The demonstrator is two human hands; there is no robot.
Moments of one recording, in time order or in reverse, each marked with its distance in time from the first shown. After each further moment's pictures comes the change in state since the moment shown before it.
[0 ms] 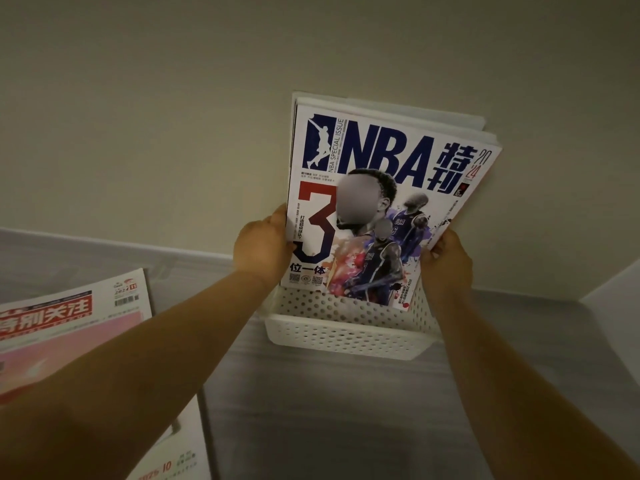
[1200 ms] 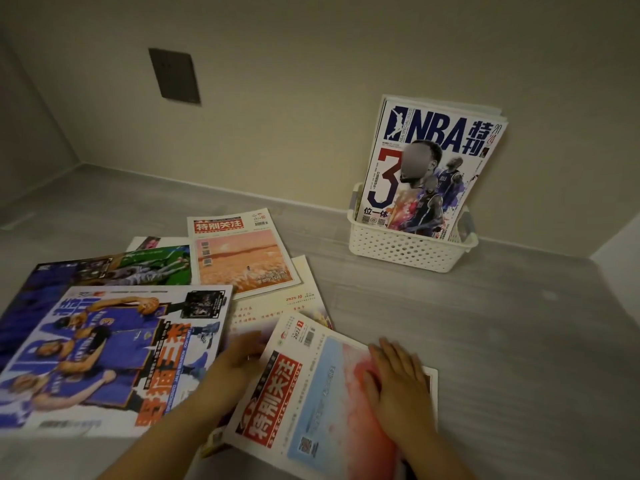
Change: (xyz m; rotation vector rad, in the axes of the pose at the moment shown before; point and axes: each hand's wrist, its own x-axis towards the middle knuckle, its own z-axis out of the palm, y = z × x) left_hand -0.363 -0.068 -0.141 -0.798 -0.350 -0.648; right_hand -0.344 0.020 -0.050 -0.587 -0.634 -0.350
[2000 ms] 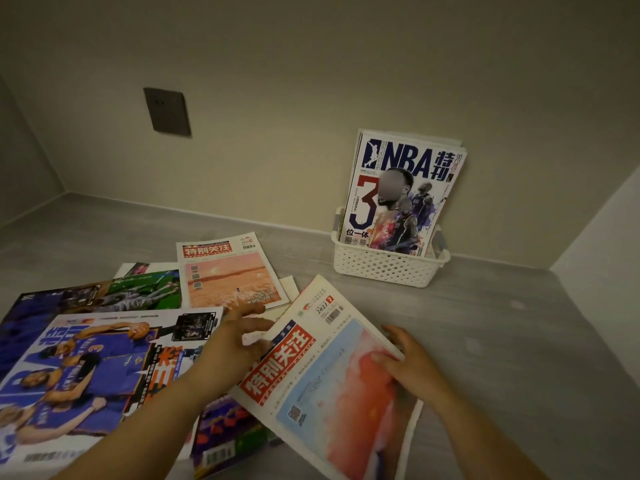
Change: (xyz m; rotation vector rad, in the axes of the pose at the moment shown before) left_hand 0.002 0.055 -0.011 0.314 0.048 0.380; right_hand 0.021 0.008 -0.075 0.757 -0.160 0.255
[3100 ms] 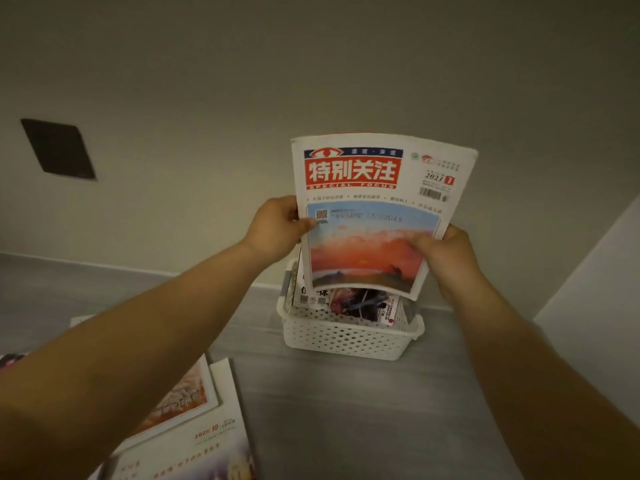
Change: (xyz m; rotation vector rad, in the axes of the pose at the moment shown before) left_hand 0.243 0.170 0.033 -0.156 0.066 0.309; right_hand 0.141 -0.143 -0.164 0.398 0.460 -0.335
